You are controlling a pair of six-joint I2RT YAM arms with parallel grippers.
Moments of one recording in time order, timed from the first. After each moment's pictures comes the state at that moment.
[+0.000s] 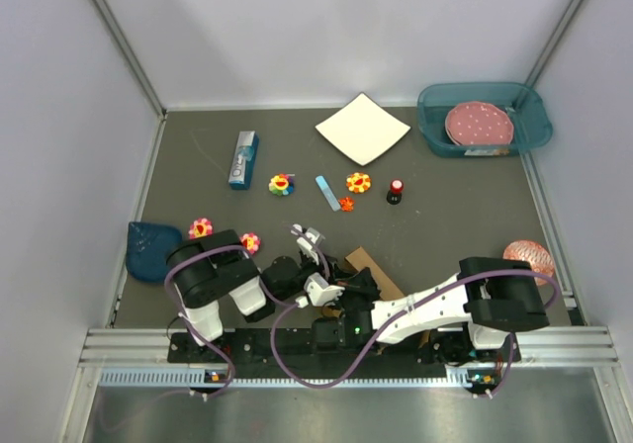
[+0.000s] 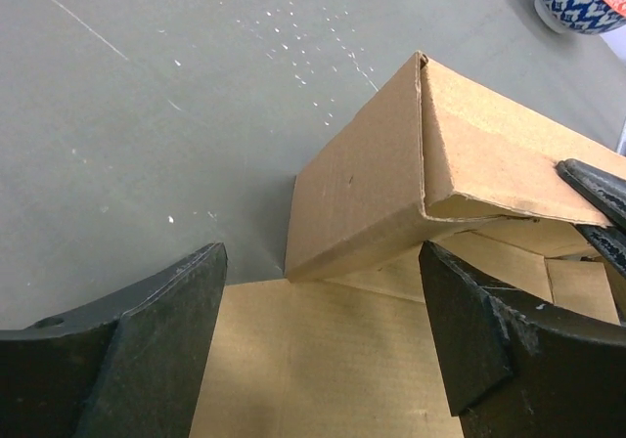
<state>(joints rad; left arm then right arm) -1.00 1.79 0.20 1.39 -0.03 -0.52 1.62 1.67 0.87 -0.61 1.26 0.26</state>
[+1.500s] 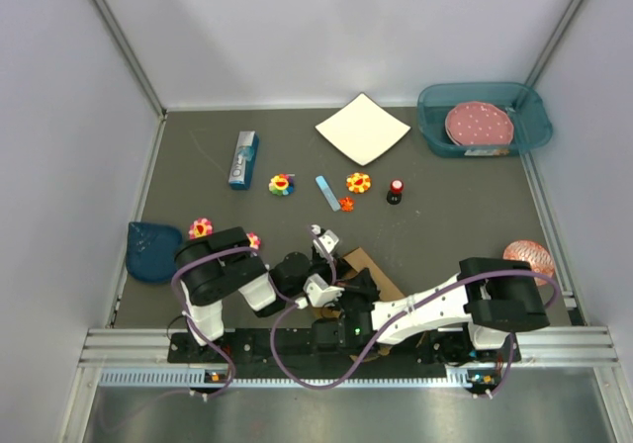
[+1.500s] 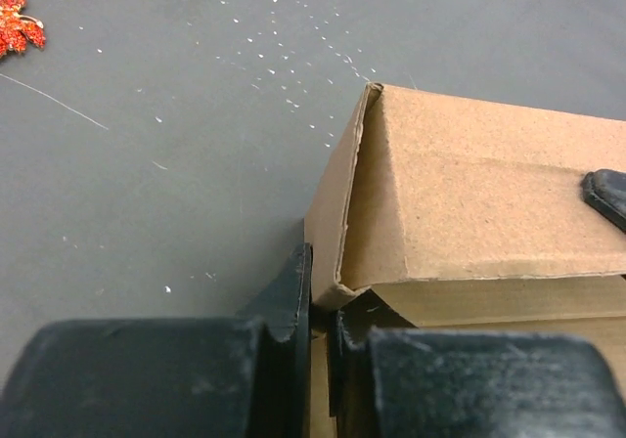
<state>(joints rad) -1.01 1.85 0.31 1.32 -0.02 -0.28 1.63 1.67 0.87 -0.61 1.26 0.26</state>
